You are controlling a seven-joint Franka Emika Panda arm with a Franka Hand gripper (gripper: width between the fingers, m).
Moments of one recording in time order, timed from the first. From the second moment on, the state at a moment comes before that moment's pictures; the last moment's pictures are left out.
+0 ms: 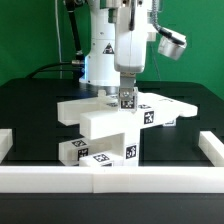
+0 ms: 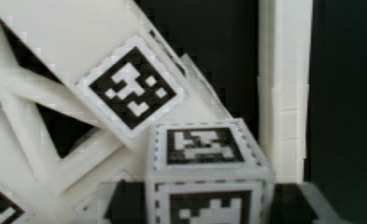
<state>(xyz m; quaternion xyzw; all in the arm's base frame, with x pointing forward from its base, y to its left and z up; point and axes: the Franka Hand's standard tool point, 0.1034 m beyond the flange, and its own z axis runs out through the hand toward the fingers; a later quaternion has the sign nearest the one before) 0.598 -0.006 0.117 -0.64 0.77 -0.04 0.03</state>
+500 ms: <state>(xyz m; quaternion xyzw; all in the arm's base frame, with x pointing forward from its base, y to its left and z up) 0.599 -0.003 0.118 -0.52 0.85 -0.03 0.04</state>
